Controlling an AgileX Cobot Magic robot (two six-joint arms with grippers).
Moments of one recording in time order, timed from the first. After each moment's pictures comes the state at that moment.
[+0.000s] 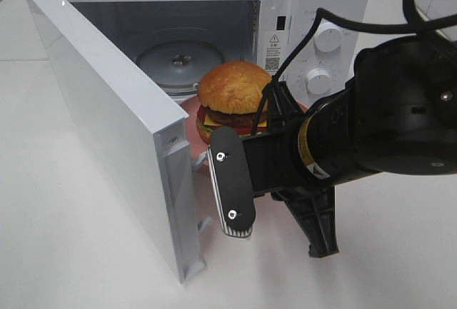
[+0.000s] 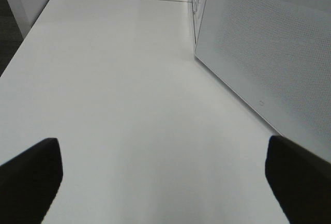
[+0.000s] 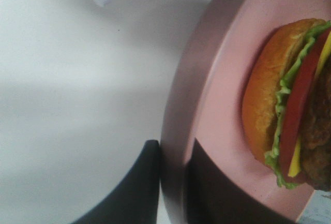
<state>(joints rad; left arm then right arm) 0.05 0.00 -0.52 -0.08 1.07 -0.01 0.91 1.55 -0.79 -0.69 0.39 -0.41</state>
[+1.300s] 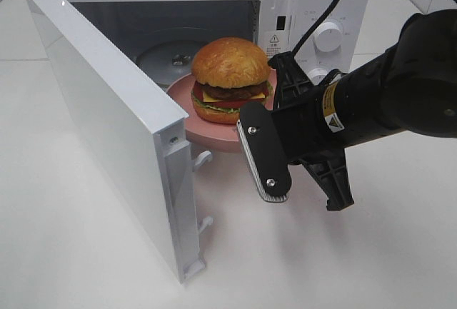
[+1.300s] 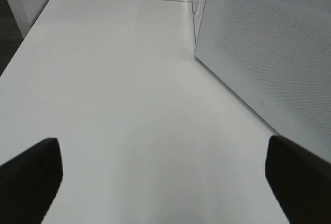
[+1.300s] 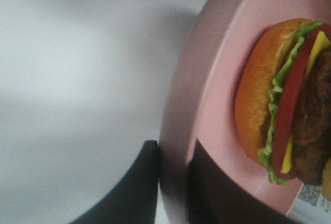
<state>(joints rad) 0.05 0.00 -0.52 -0.08 1.07 -0.01 0.71 1.55 -0.79 -0.51 0.19 -0.90</state>
